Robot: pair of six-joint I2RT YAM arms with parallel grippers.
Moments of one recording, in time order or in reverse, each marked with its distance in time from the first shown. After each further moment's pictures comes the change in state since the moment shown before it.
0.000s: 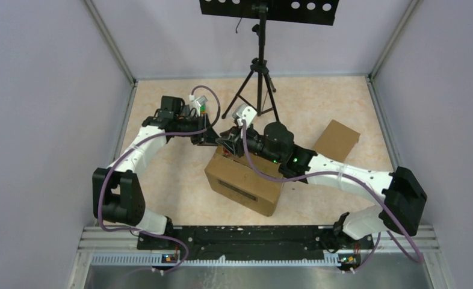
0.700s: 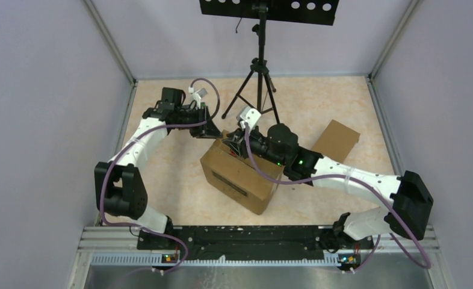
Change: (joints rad) left arm -0.002 0.043 0.099 -0.056 -0.079 0.005; right arm 0.004 -0.074 -0.036 -0.095 0.051 -0.028
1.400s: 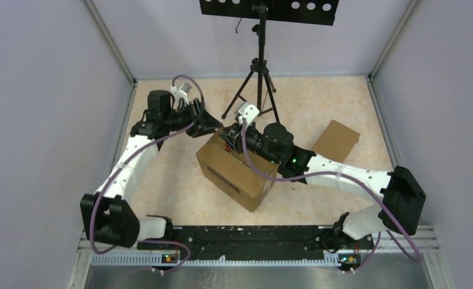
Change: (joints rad) left arm 0.003 -0.179 -0.044 0.185 -0.074 -0.357; right arm 0.002 0.071 0.026 0.111 0.068 0.015
